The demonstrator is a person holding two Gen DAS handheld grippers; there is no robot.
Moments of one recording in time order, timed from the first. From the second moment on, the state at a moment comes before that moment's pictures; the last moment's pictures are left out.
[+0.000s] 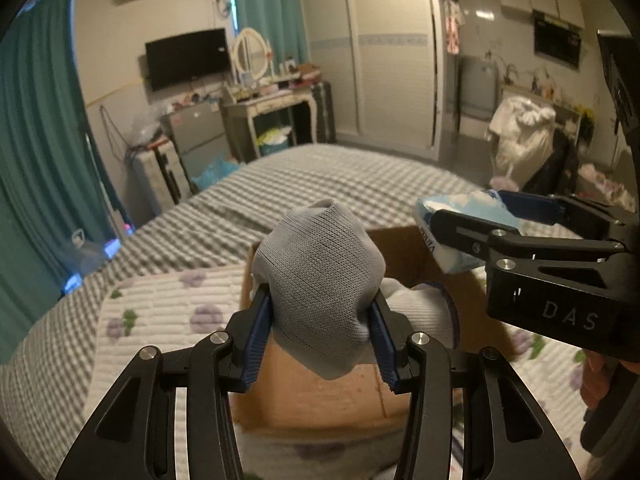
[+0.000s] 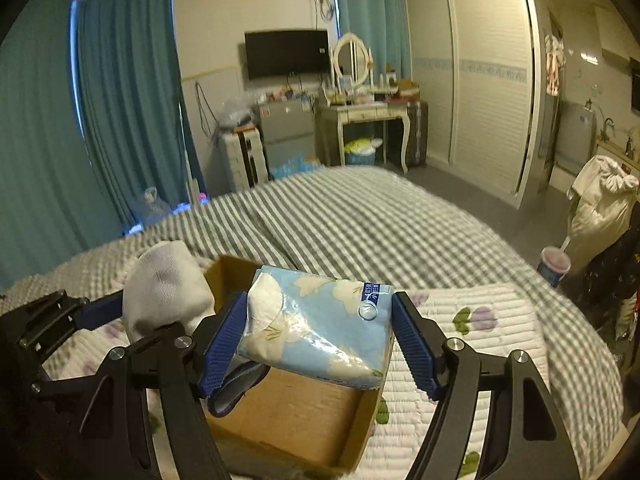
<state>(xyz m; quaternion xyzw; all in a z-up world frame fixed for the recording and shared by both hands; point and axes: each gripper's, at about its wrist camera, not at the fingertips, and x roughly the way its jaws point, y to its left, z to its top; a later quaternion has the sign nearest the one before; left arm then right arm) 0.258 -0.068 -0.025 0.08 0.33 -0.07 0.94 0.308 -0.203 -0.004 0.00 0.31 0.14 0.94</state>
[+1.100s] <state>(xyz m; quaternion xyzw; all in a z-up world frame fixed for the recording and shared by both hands) 0.071 -0.003 0.133 0.03 0.20 -0.03 0.98 0.097 -0.207 0.153 -0.08 0.21 0.14 0.97</state>
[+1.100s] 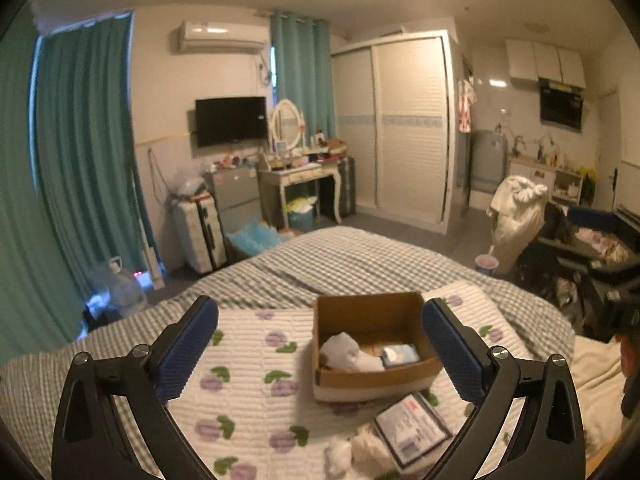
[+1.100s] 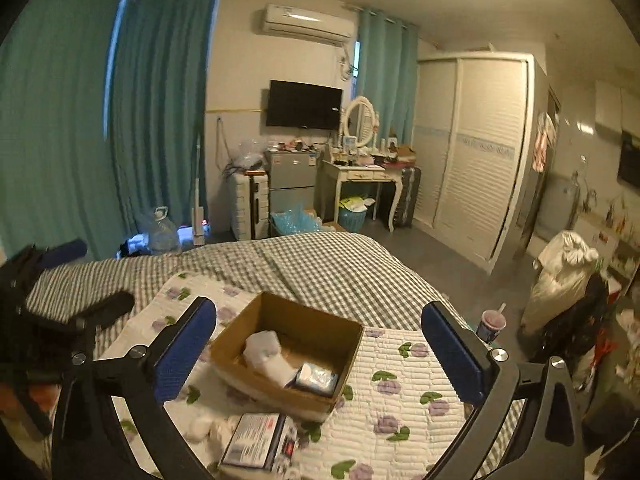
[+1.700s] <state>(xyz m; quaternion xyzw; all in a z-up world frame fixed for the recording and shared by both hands) 0.056 0.036 -0.027 0.00 0.31 0.00 0.95 0.067 -0.147 -0.047 -0.13 0.32 0.12 0.93</state>
